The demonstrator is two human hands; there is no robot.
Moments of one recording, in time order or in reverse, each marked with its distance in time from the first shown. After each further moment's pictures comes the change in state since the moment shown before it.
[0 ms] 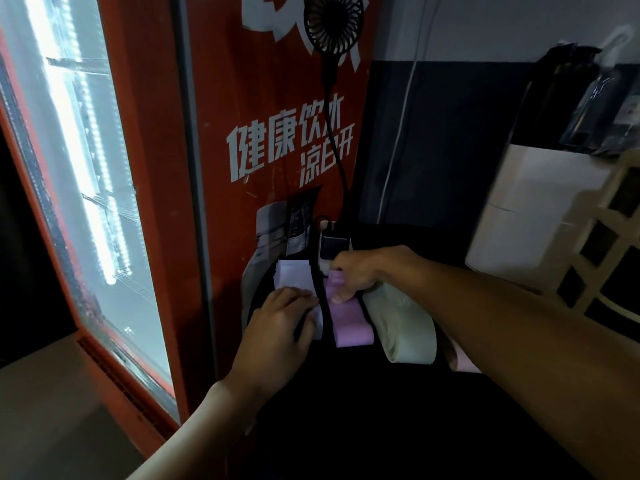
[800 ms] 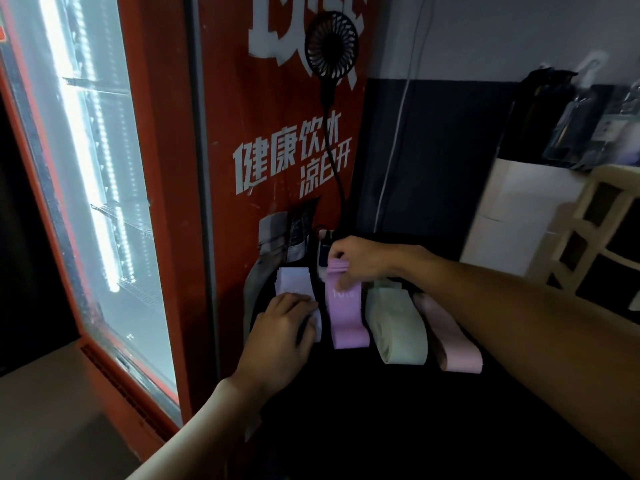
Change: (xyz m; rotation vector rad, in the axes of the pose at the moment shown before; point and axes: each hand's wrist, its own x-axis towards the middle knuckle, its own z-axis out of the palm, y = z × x) left_hand -0.003 0.001 -0.003 0.034 -0.067 -0.020; right_hand -0.041 -0.005 -0.019 0.245 0.213 -0.149
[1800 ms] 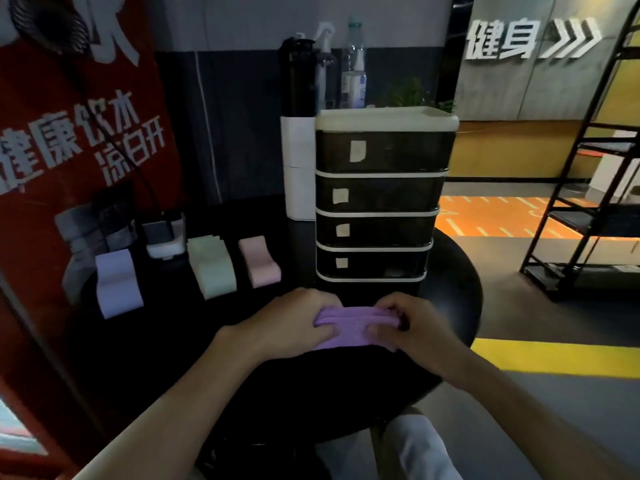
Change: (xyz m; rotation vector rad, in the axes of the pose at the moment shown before) left_hand -0.035 0.259 0.070 -0.161 -0.738 0.434; right_hand -0.421 0.073 0.106 0.539 0.703 0.370
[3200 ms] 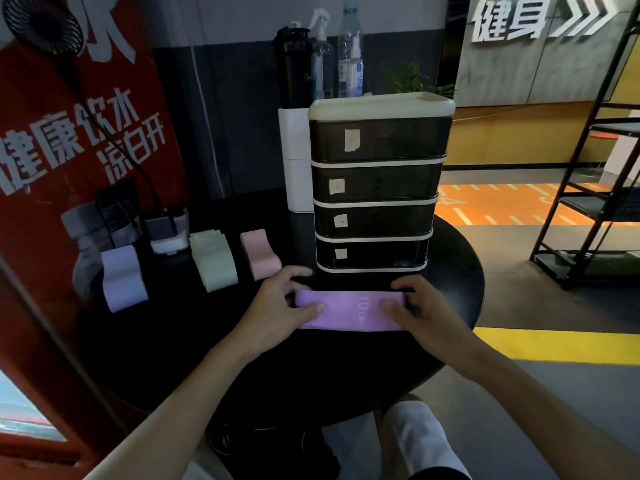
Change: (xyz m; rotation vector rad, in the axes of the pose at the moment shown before) left_hand -0.012 -0.014 0.021 -0.592 0.393 -0.251; right_hand -0.005 0.027 -0.006 0.051 0.088 0.115
